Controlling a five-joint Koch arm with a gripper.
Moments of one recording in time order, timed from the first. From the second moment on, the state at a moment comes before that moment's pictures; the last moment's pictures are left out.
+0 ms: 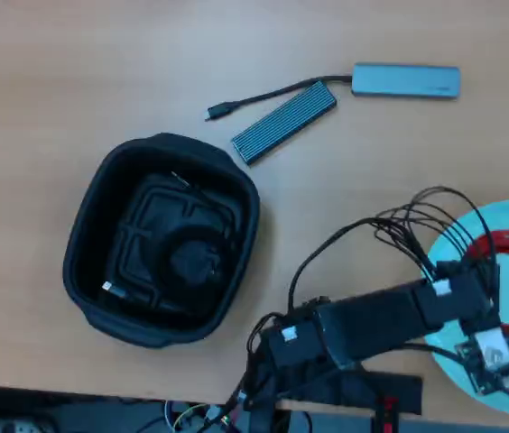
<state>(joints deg) 157.0 105.3 77.7 94.0 21.8</state>
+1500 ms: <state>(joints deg) 153.9 86.2 85.3 72.8 27.6</state>
